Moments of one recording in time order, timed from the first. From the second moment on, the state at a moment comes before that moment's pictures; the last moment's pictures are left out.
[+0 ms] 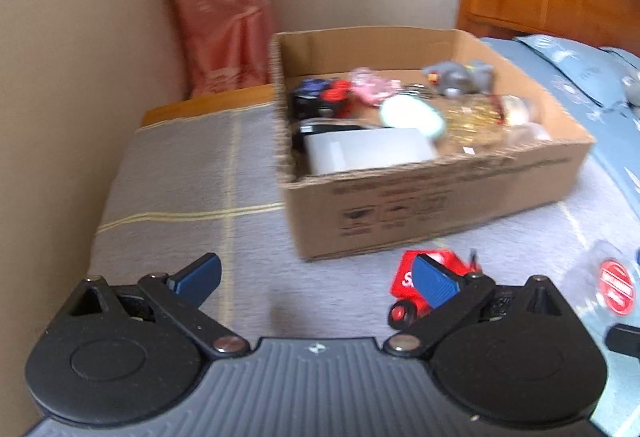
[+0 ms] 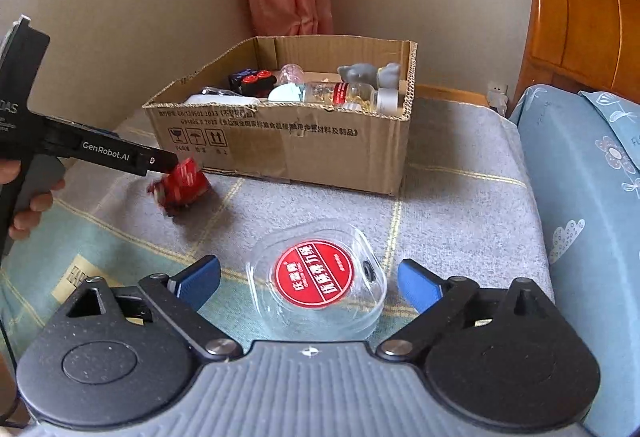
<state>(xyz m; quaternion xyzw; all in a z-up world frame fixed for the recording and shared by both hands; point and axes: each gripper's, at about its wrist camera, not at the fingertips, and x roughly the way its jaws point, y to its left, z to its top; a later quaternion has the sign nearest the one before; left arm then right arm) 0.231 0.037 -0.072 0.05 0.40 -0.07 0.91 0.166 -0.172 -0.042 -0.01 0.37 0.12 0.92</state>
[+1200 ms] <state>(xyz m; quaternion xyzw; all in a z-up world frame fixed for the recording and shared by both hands) 0.221 -0.013 -0.100 0.14 0.42 -0.23 0.87 0.164 -0.169 -0.080 -0.07 0.40 0.13 0.90</state>
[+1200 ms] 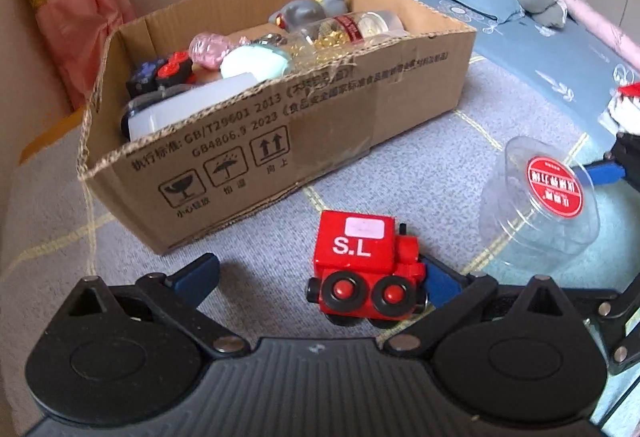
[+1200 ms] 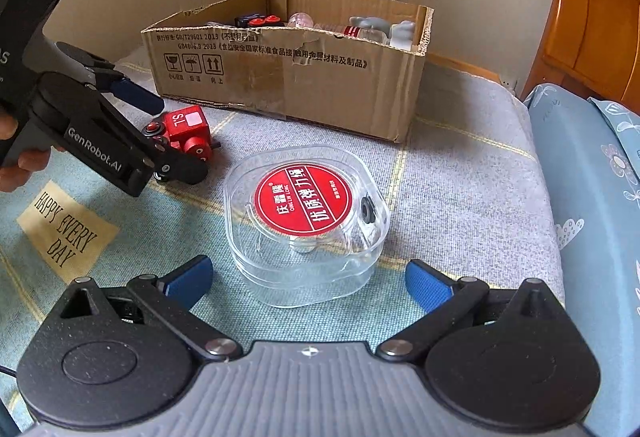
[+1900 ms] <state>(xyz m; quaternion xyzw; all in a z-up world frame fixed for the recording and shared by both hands) 0.202 -0.023 -0.089 0.15 0.42 -0.26 0.86 0.194 -0.170 -0.080 -0.10 0.41 0.17 0.89</state>
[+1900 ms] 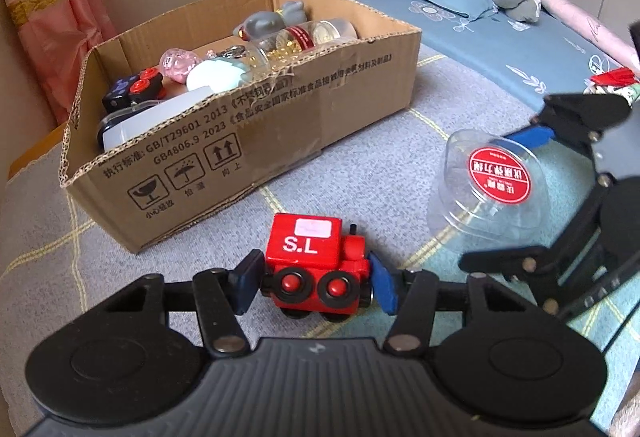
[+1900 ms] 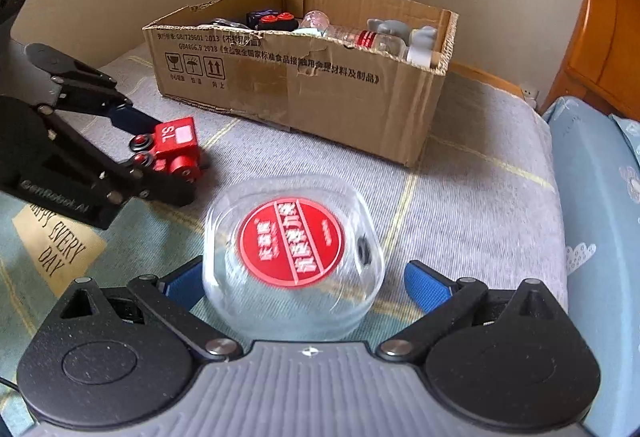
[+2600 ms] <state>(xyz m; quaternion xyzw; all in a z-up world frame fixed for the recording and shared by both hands) 0.200 -0.007 -0.032 0.15 0.41 -0.30 0.85 0.200 -0.171 -0.023 -0.12 0.40 0.22 0.88</state>
